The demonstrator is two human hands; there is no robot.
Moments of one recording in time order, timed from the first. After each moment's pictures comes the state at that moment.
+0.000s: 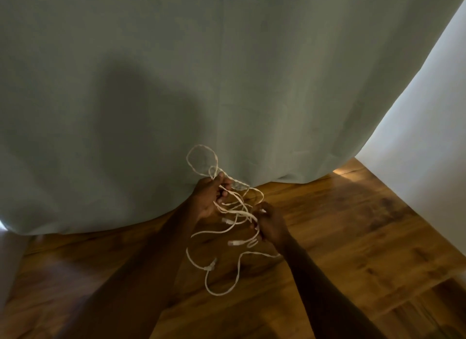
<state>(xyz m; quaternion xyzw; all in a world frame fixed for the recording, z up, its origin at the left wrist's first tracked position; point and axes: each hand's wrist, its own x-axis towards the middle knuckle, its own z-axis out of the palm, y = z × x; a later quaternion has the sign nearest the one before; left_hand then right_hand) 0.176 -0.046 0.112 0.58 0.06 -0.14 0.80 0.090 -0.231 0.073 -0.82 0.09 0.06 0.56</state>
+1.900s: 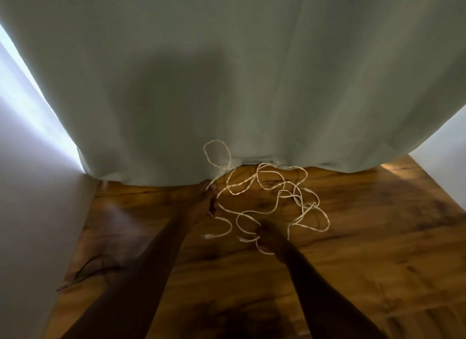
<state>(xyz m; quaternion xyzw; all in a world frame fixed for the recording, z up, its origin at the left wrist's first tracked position) 0.058 0.095 0.085 0.74 0.10 -0.09 0.66 0.029 -0.122 0.017 -0.80 0.16 0.26 0.52</state>
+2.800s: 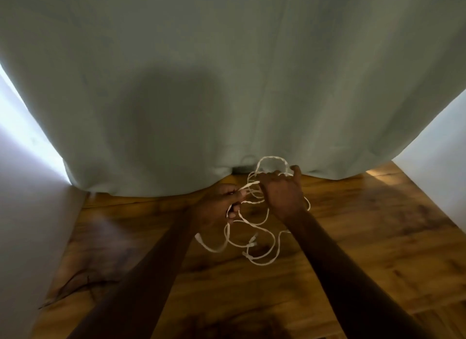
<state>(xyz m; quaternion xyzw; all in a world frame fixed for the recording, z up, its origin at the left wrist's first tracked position) 0.054 0.036 0.151 0.72 -0.06 -0.20 0.66 0.082 -0.160 0.140 -0.97 -0.16 -0.17 -0.02</state>
